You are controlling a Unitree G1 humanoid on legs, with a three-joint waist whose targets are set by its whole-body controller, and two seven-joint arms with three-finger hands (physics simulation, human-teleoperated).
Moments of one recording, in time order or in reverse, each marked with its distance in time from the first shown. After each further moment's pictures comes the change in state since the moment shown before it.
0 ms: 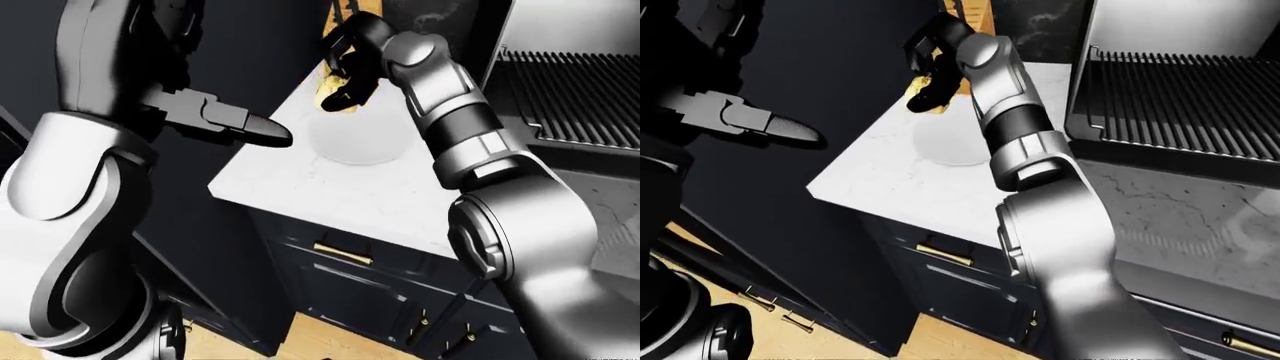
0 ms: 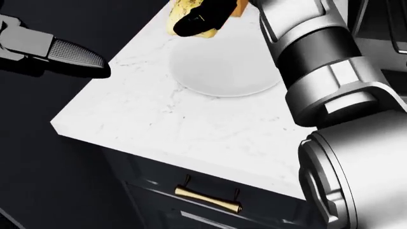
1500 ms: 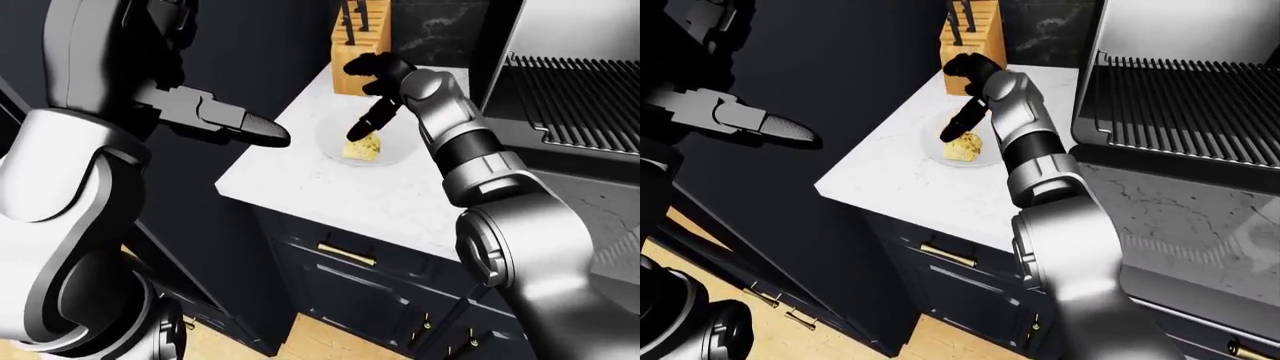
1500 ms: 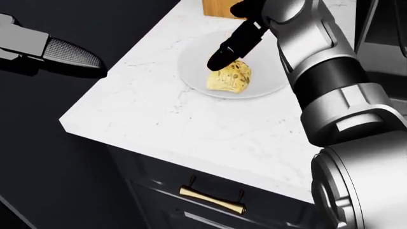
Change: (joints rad) left arm -0.021 0.000 0.006 -0.021 0.047 0.034 -0.043; right arm 0.118 -0.045 -0.007 0.022 -0.146 0.000 -0.050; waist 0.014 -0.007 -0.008
